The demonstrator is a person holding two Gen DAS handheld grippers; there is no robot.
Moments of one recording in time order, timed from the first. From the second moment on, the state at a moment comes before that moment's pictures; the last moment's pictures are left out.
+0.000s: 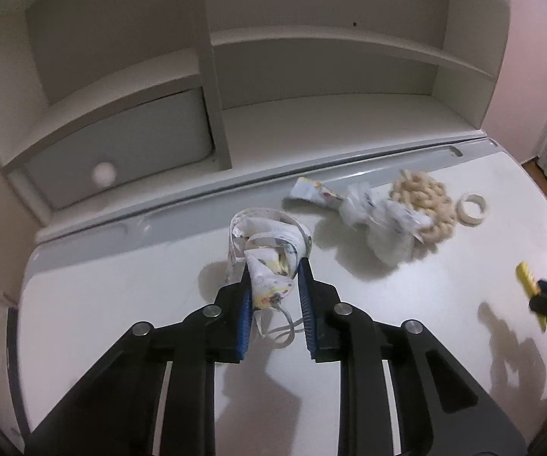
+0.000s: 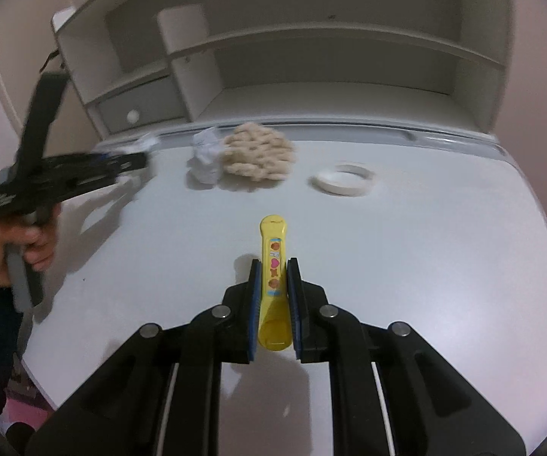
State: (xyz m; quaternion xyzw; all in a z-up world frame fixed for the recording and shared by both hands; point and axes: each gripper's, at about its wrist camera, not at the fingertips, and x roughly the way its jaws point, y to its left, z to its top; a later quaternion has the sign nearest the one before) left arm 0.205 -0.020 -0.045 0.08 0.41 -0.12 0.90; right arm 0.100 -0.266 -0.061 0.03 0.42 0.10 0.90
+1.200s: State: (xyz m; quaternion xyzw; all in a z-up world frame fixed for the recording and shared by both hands) left arm -0.120 -0.588 -0.196 0.27 0.42 -0.57 0.65; right arm -0.246 -0.691 -0.230 0.30 0.44 -0.33 0.78
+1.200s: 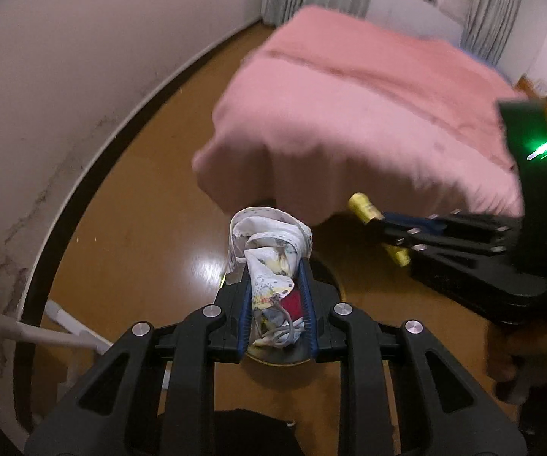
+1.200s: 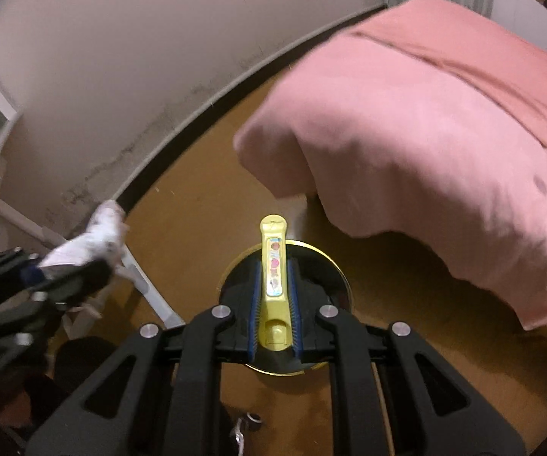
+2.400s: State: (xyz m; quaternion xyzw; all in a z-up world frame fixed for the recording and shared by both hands) left arm -0.130 -0.609 -0.280 0.29 0.47 -0.55 0.62; right arm -0.267 -0.711 -0.306 0.39 0.48 -0.30 0.73
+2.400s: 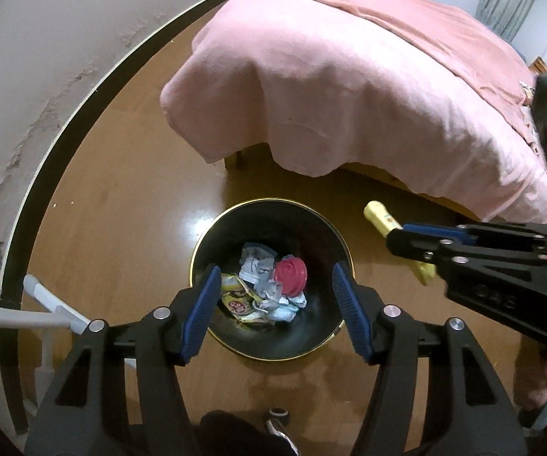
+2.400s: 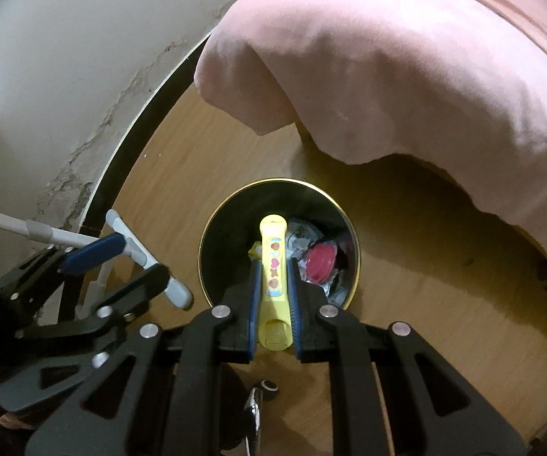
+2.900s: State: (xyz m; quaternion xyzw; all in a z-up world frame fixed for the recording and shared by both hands) left arm -0.137 -0.578 -0.231 0.28 0.44 -0.57 0.64; right arm -0.261 -0.709 -0.291 0.38 0.46 -0.32 0.74
